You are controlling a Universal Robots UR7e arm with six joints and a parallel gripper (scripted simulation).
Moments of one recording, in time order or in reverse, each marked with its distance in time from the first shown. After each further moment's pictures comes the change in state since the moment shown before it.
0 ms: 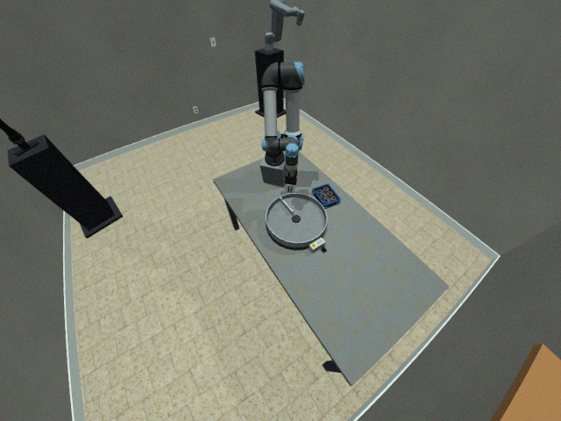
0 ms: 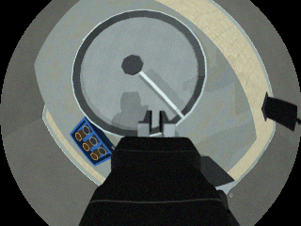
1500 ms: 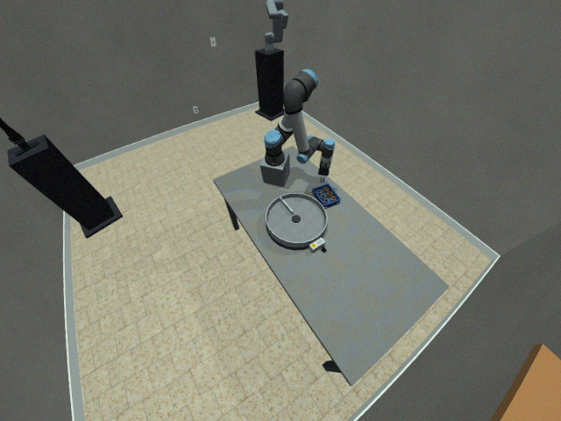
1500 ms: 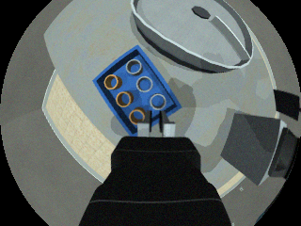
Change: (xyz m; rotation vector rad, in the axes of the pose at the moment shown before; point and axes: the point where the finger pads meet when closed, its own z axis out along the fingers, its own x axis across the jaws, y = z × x) arm -0.211 0.201 0.068 -0.003 0.001 -0.001
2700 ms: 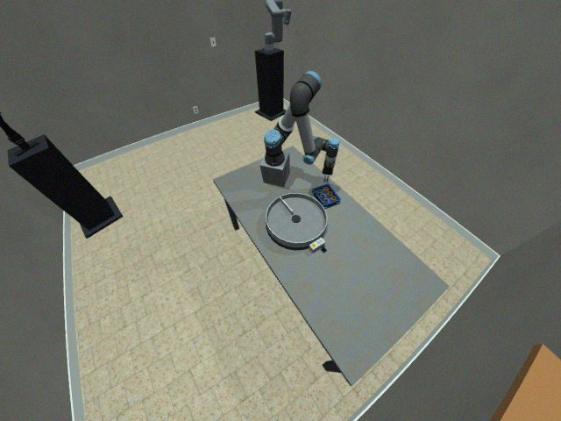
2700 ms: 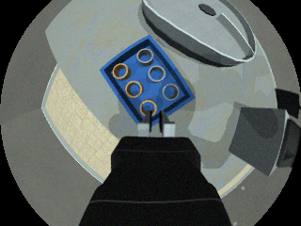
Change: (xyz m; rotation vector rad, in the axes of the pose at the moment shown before) arm -0.029 0.025 0.011 0.007 0.007 0.004
